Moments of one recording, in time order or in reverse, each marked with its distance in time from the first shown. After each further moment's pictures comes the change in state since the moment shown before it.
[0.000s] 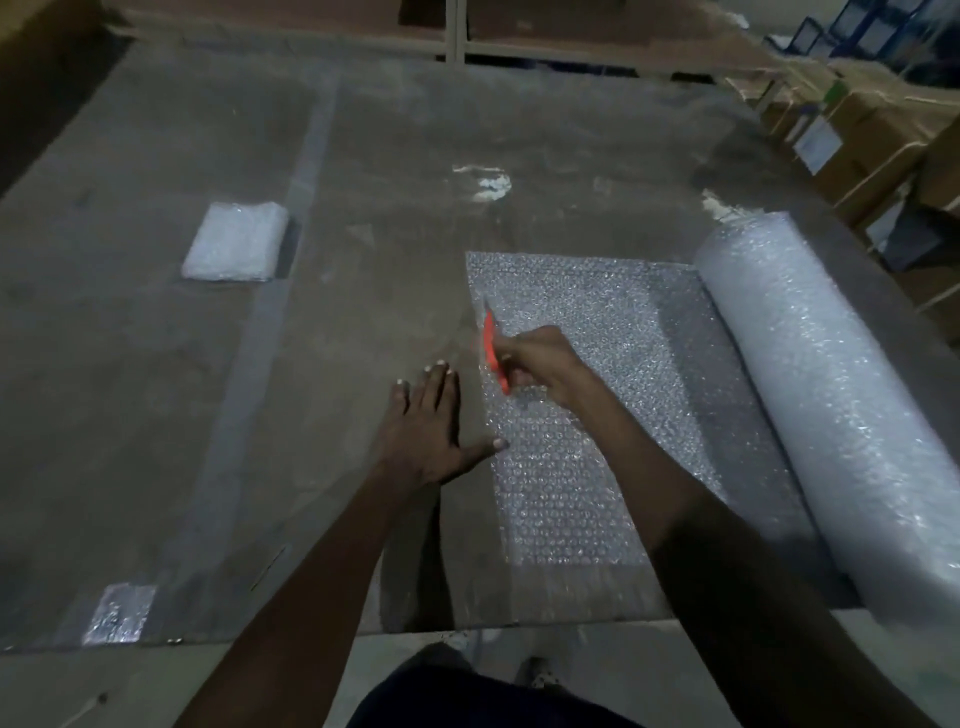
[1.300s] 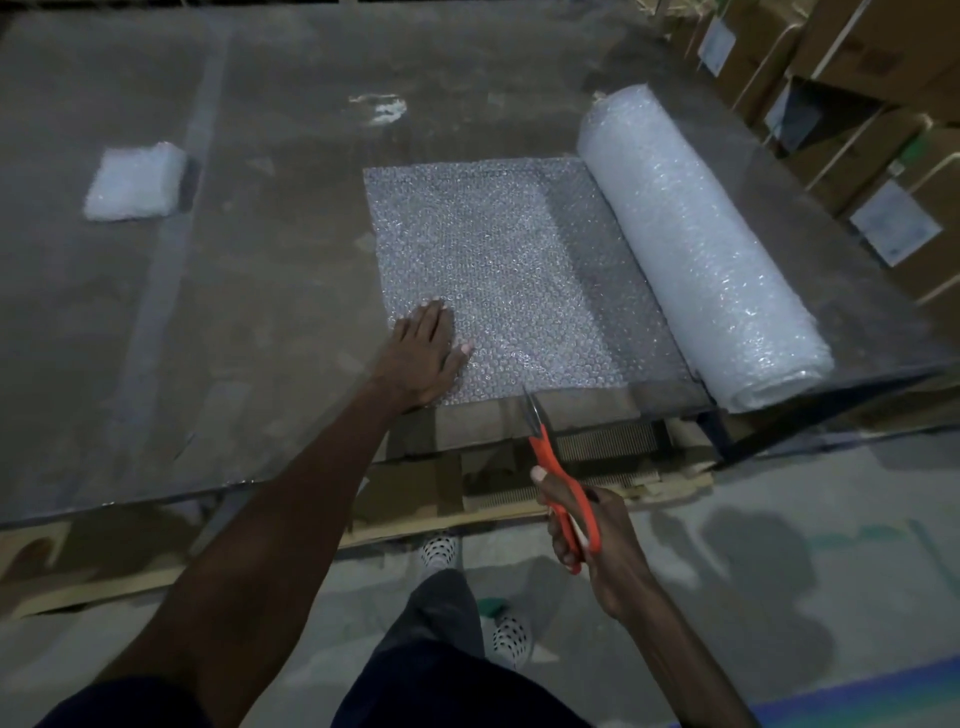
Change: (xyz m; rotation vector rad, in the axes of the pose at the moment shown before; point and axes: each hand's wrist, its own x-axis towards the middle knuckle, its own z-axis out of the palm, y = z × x) left_hand -0.051 0.111 0.032 0.008 -0.081 0.245; right_hand -0.315 0.231 -0.072 0.462 0.154 0.219
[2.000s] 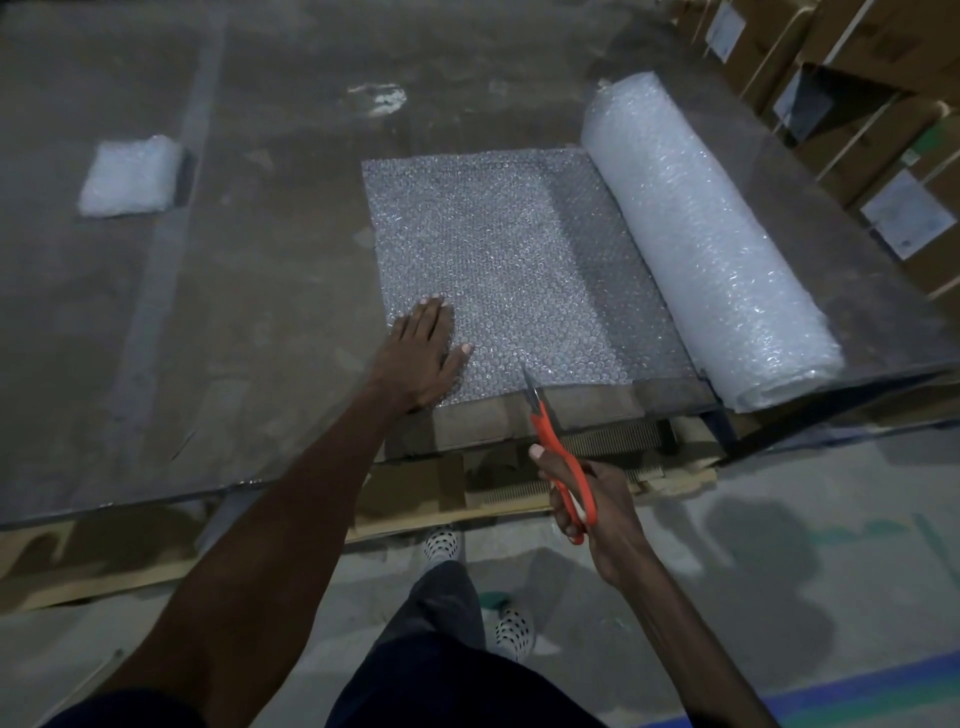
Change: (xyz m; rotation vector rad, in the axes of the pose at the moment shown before) left_hand -0.002 -0.002 0.006 -0.031 0.049 0.002; right_hand 0.027 -0.009 -0.002 -0.009 0.023 -0.032
